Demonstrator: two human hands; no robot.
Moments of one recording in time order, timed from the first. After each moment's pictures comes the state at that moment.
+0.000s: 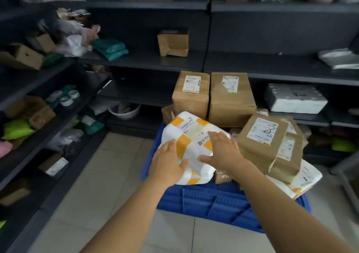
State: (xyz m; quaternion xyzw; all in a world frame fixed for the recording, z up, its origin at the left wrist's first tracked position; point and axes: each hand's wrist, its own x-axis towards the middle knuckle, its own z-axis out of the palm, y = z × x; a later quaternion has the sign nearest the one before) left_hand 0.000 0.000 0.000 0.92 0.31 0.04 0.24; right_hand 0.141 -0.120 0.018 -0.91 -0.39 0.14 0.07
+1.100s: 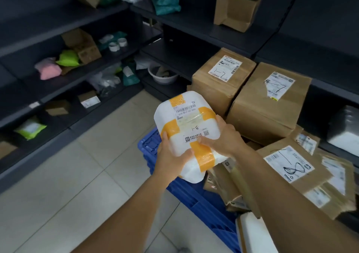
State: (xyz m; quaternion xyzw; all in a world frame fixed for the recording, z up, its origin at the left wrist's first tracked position) left_hand 0.095 -0.050 -0.071 0.58 0.56 0.21 0.55; right_hand 0.283 -0.074 -0.031 -0.82 -0.44 0.33 0.14
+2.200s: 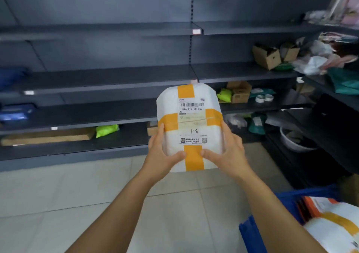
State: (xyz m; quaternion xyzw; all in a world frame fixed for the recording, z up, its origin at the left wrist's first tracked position) left_hand -0.389 -0.094 0.052 0.48 0.66 0.47 0.33; right_hand -0.188 -0.027 0.072 -0.52 -0.71 0.37 0.30
